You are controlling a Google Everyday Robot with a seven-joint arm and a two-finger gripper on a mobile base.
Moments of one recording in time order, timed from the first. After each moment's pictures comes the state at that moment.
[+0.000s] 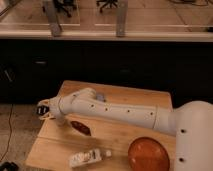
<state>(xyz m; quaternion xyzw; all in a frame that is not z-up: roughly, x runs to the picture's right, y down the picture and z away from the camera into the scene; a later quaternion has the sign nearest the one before) -0.308 0.103 0.701 -0.08 -0.53 -0.04 0.84</state>
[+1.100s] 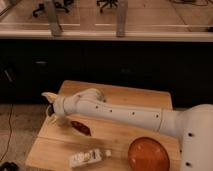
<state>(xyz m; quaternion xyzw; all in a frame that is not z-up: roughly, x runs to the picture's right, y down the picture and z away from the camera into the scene) -0.287 0.095 0.701 -0.04 -0.52 -0.07 0.85</state>
